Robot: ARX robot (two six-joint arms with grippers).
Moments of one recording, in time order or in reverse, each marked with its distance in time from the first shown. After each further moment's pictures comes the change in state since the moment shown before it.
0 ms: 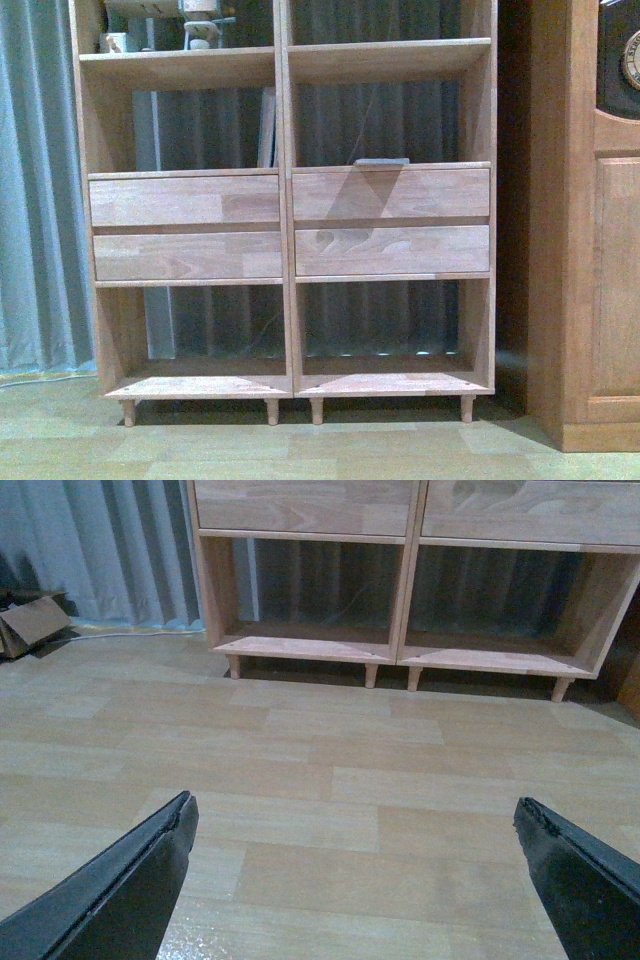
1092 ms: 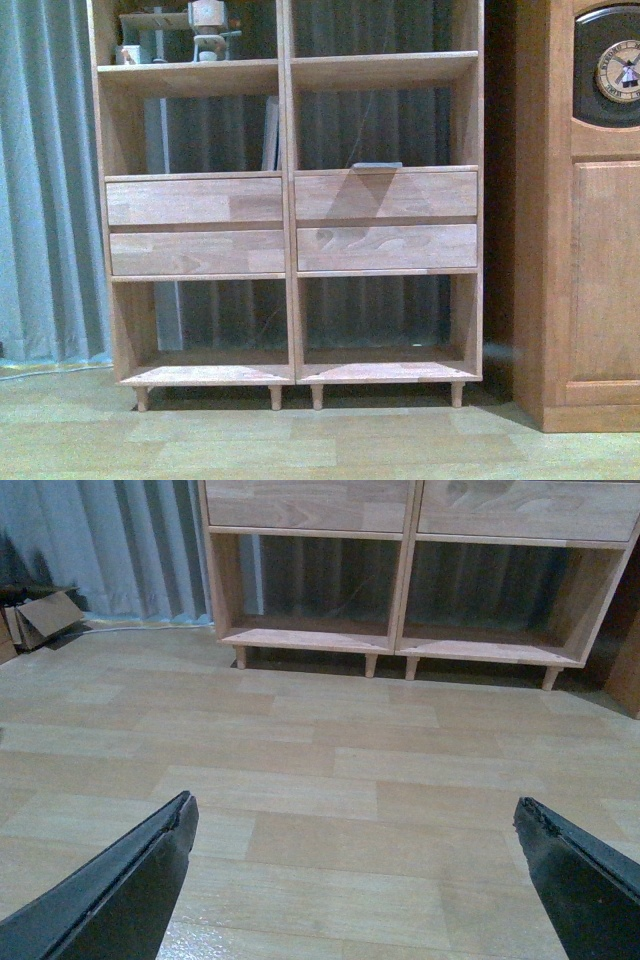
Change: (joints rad) left arm 0.000 0.000 0.000 0.000 0.000 0.000; right arm 0.000 0.000 0.000 0.000 0.000 0.000
